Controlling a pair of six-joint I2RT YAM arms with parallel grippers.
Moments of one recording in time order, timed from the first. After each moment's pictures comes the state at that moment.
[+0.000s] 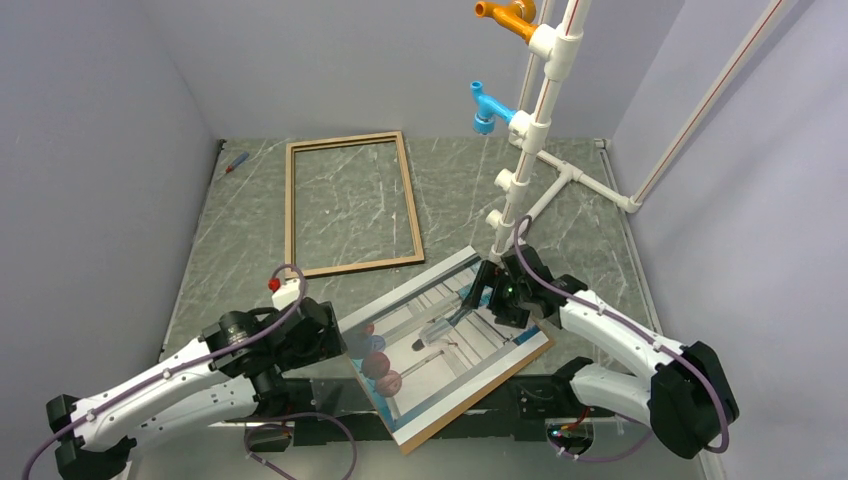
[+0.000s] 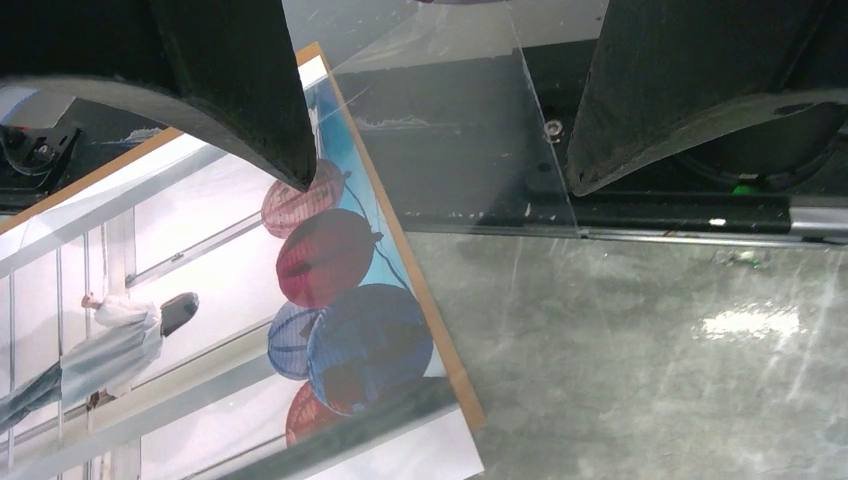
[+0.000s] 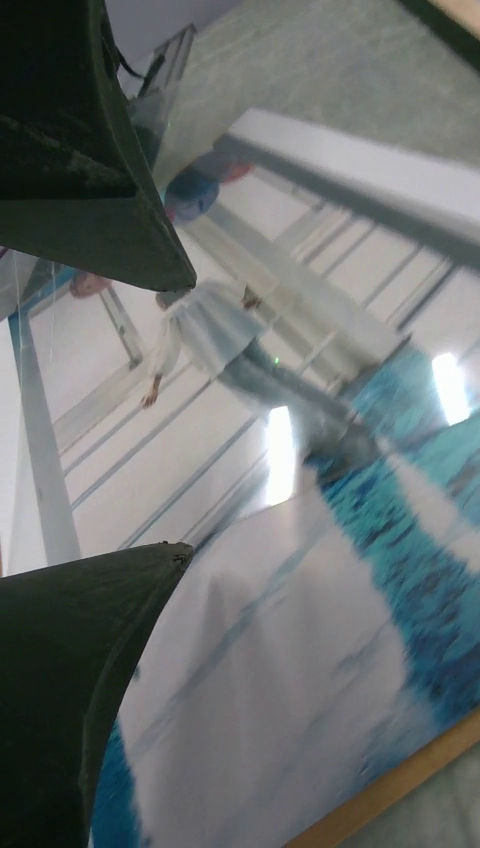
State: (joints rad) left arm -1.01 0.62 0.67 -1.19 -0.27 -1.24; right arm 0.55 1.08 0.58 -0.46 -0.12 0.90
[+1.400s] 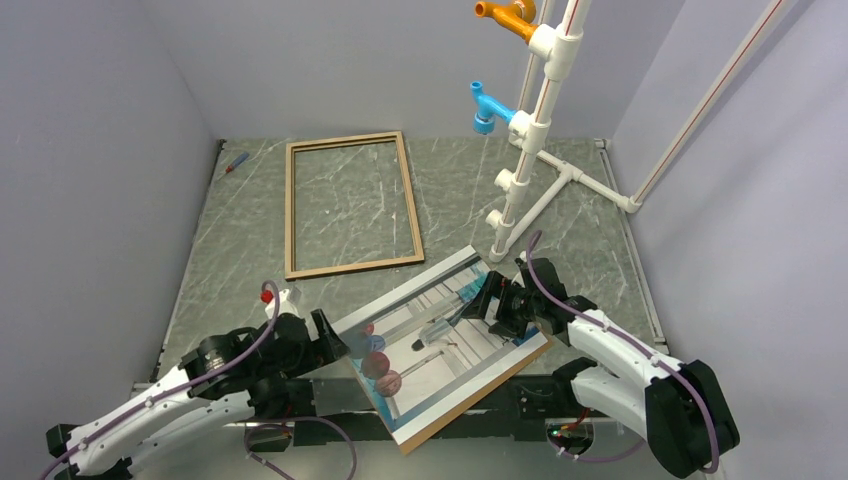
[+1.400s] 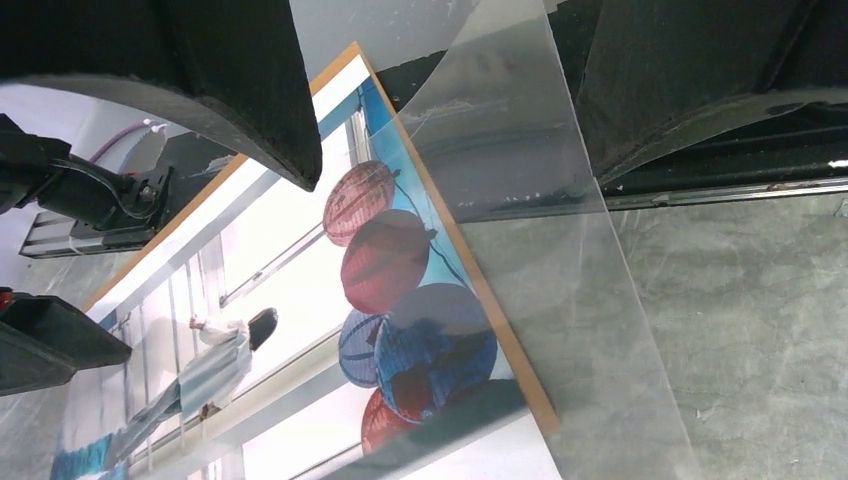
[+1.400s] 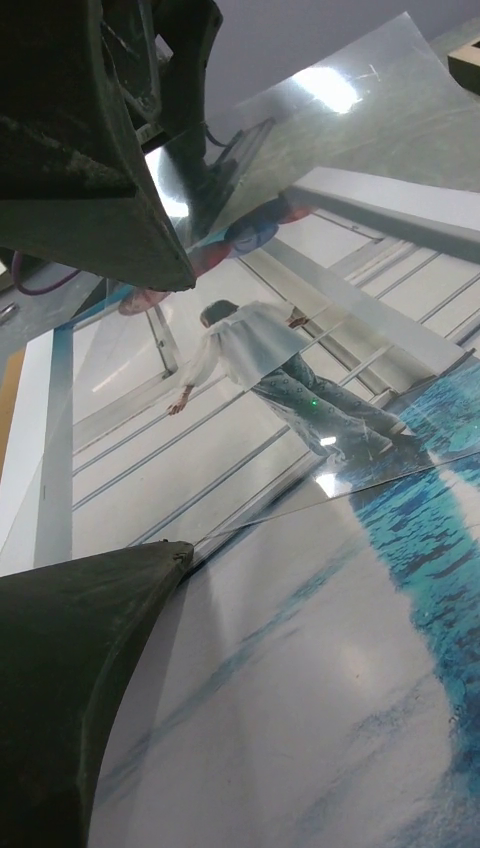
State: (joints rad) left arm -1.00 0.32 0.47 -1.04 -0.21 -1.25; right arm 0.43 1.00 0.35 -0.26 -0.39 0.86
